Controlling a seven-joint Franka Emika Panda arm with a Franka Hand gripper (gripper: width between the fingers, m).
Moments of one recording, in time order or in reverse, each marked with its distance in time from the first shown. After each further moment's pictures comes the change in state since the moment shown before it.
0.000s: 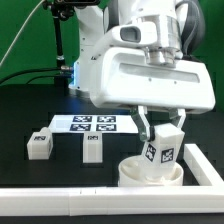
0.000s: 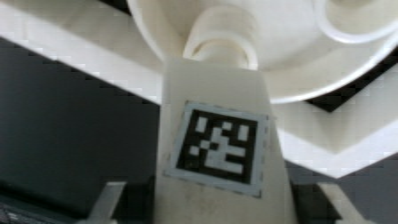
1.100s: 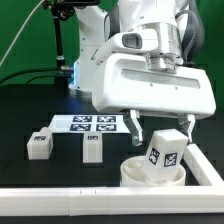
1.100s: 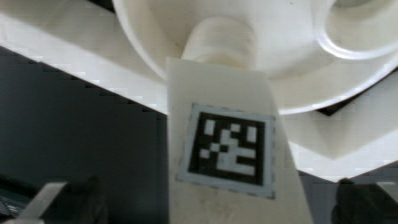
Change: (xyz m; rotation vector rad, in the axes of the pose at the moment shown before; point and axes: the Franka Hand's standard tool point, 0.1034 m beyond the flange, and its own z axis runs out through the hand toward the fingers) arm 0.002 0.000 0.002 -0.013 0.036 -0.002
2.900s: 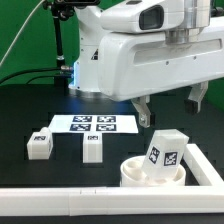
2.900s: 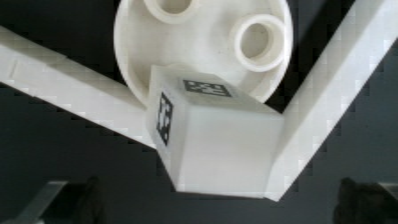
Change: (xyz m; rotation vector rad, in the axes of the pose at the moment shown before) arm 0.034 0.006 -0.027 0.295 -0.537 -0.067
